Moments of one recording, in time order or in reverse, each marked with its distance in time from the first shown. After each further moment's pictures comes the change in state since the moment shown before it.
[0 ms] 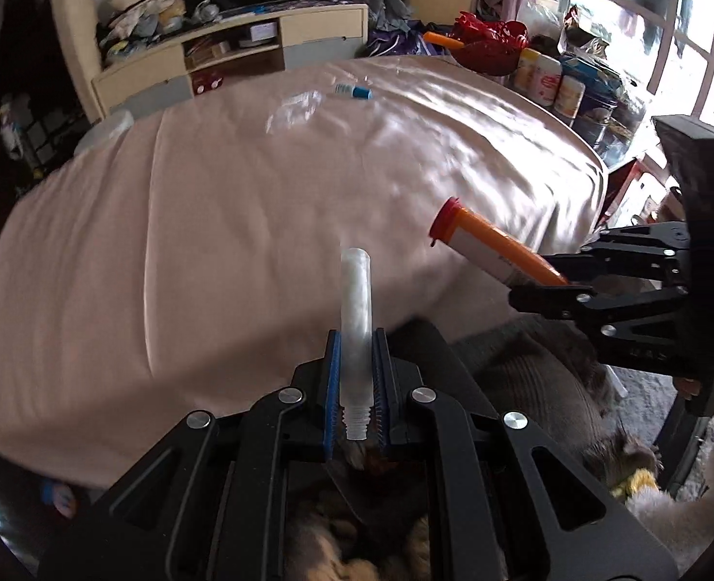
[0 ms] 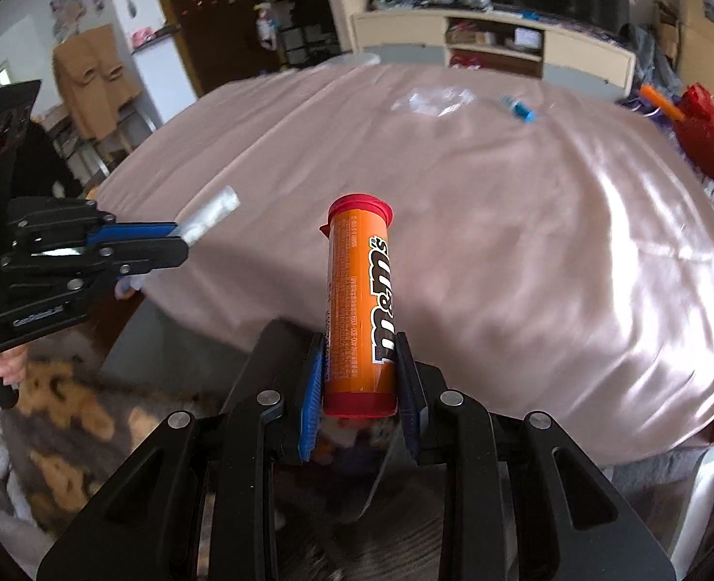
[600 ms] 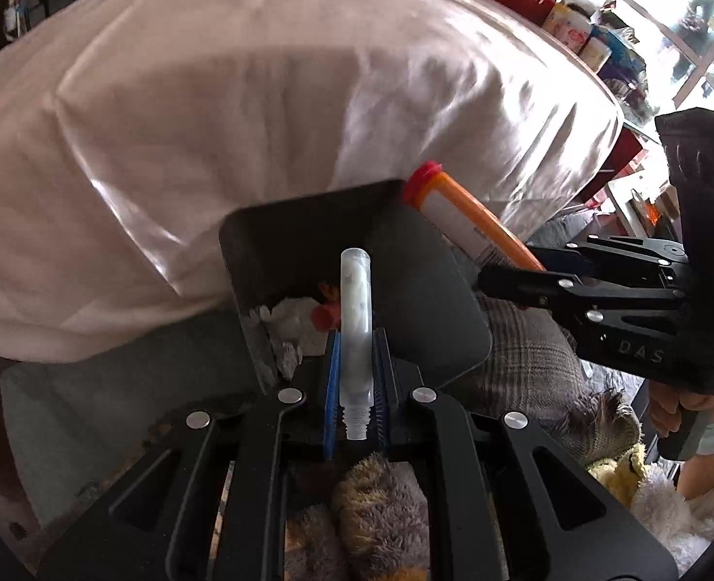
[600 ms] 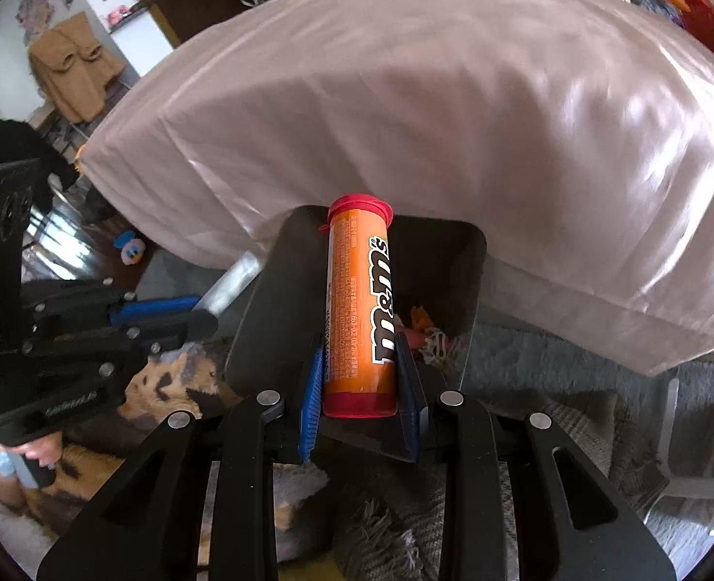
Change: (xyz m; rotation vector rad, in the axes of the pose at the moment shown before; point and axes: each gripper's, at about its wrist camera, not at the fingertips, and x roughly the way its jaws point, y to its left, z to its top) left arm 0.074 0.000 -0.100 -0.196 0.181 -0.119; right arm 0.068 0.014 -0.064 0.150 0.141 0.043
